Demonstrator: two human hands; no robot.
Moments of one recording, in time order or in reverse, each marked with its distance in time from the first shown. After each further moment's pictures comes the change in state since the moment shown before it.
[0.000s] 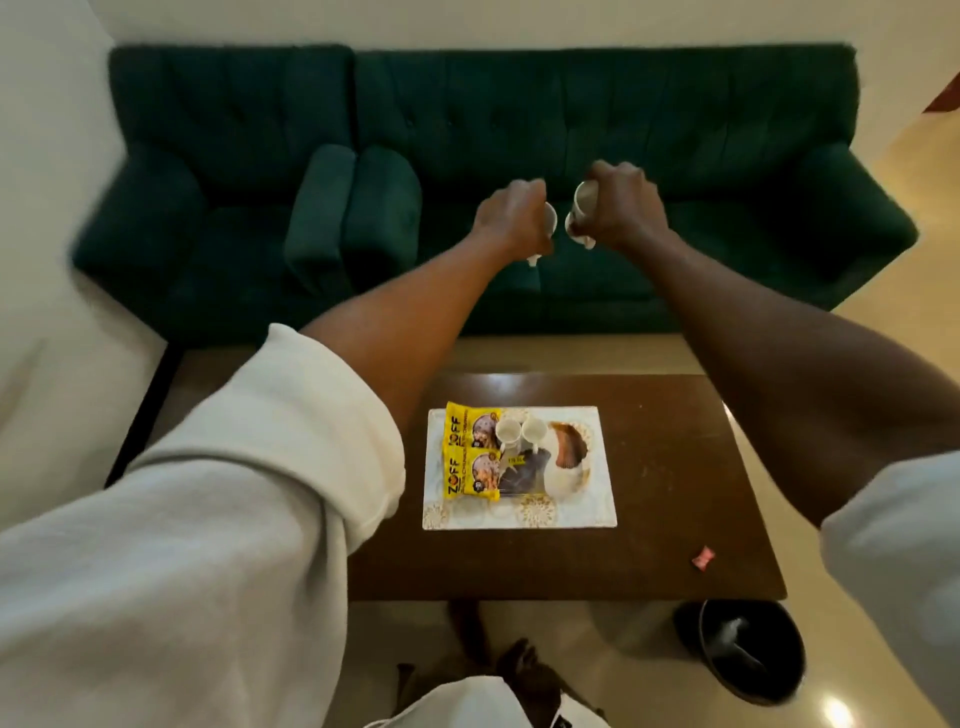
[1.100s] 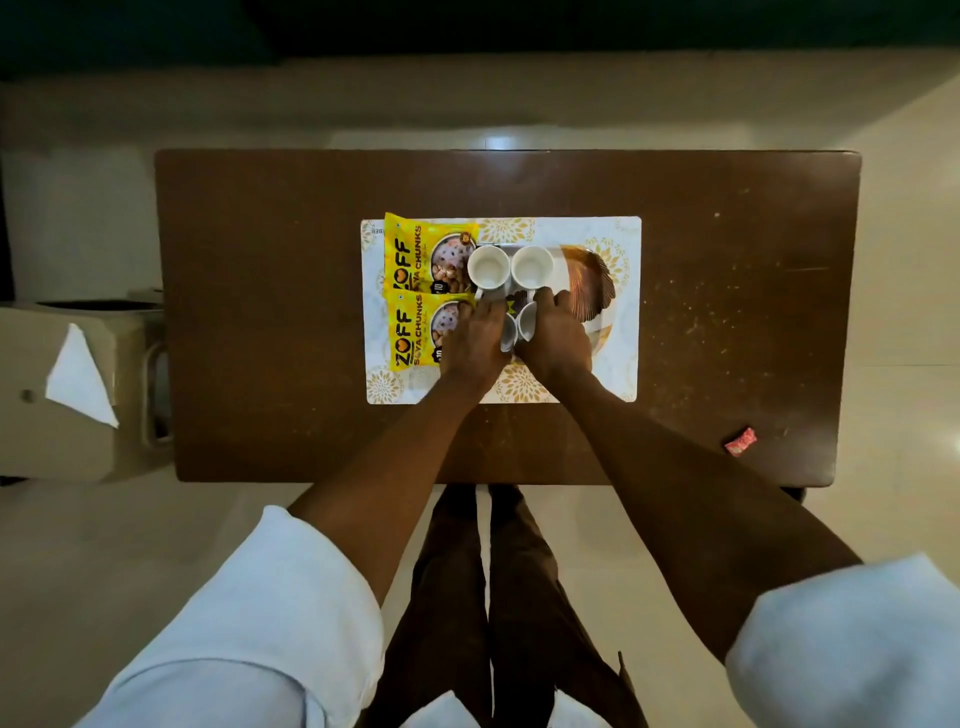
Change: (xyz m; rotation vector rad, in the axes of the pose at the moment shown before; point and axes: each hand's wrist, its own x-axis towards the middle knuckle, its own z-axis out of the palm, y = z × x) left_hand -0.124 -0.145 0.484 -0.004 -0.499 -0.268; right_hand -0.143 0.188 0.449 0.038 -0.598 0.210
